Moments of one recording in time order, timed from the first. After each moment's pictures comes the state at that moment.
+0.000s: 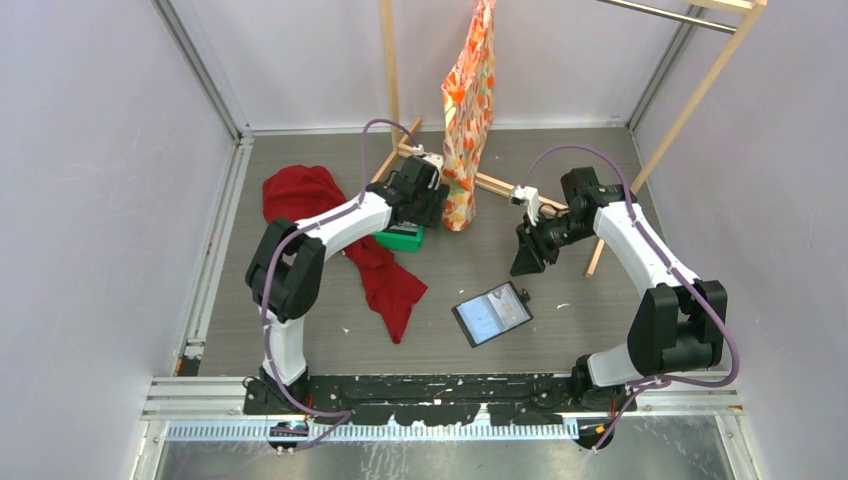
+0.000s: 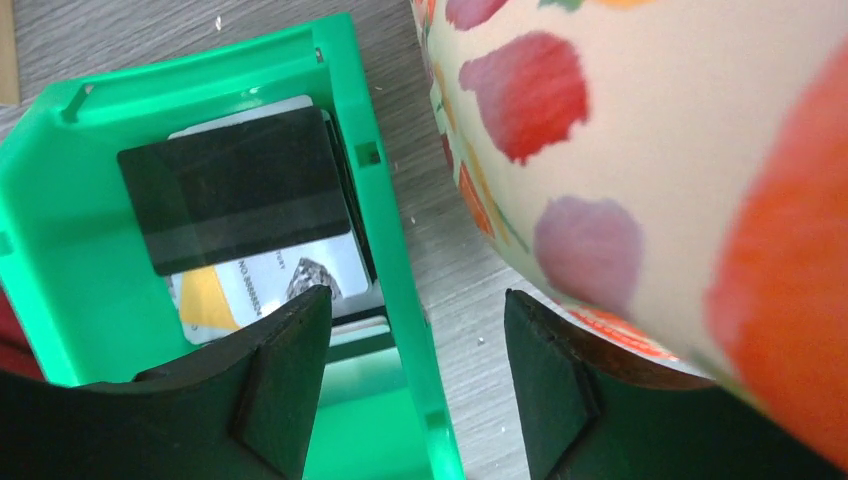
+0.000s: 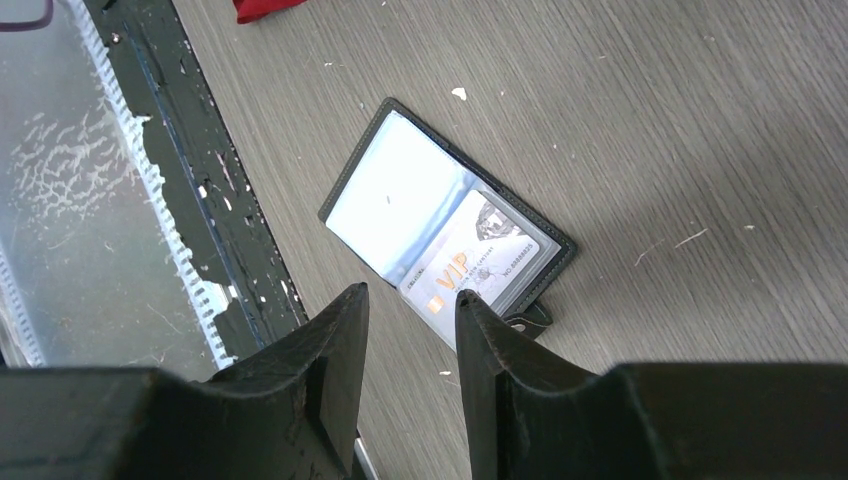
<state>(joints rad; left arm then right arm) -0.63 1.91 1.45 -0.36 -0.12 -0.20 0.12 1.44 1.14 -1.07 -0.83 -0.72</state>
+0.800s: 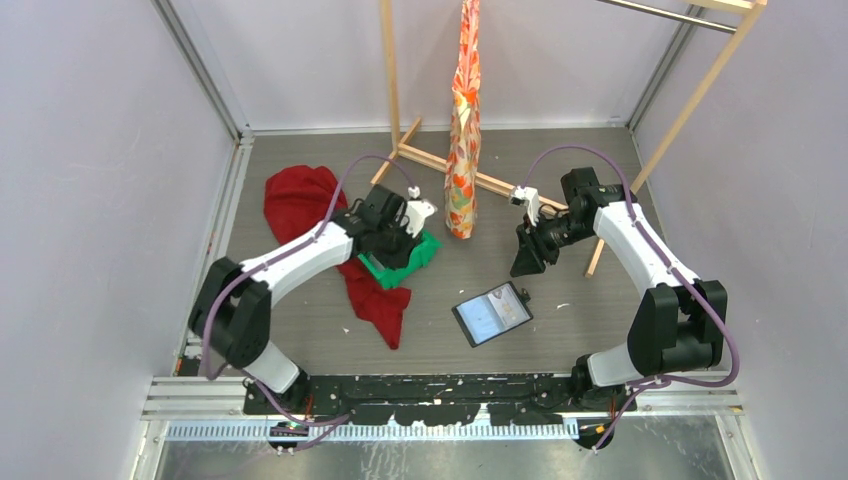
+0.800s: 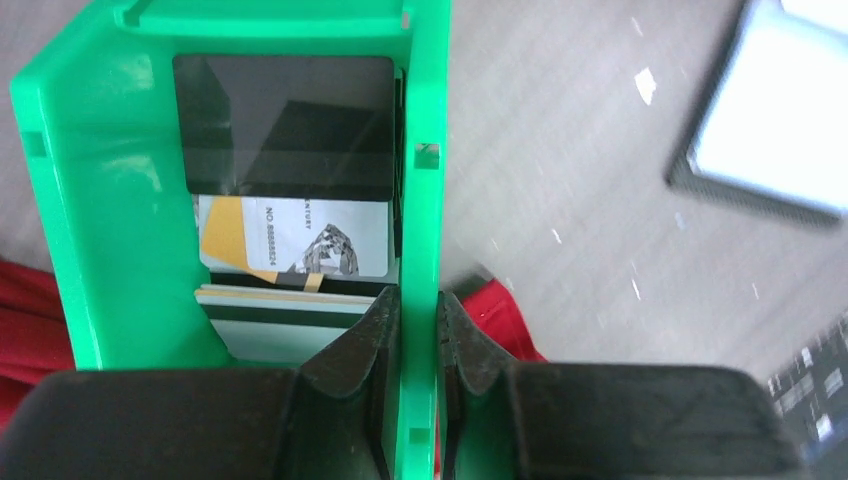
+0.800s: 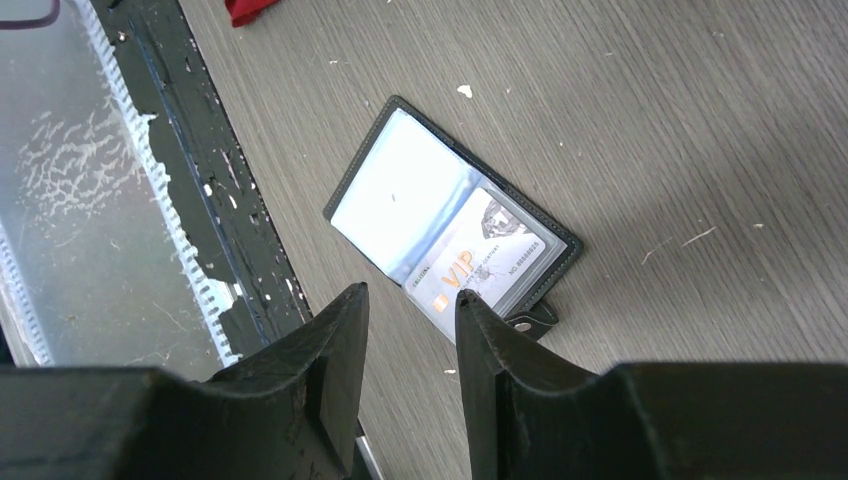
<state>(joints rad) -0.63 1.61 1.13 -0.49 0.17 0.13 0.11 1.44 1.14 -1.08 -0.84 -0.72</state>
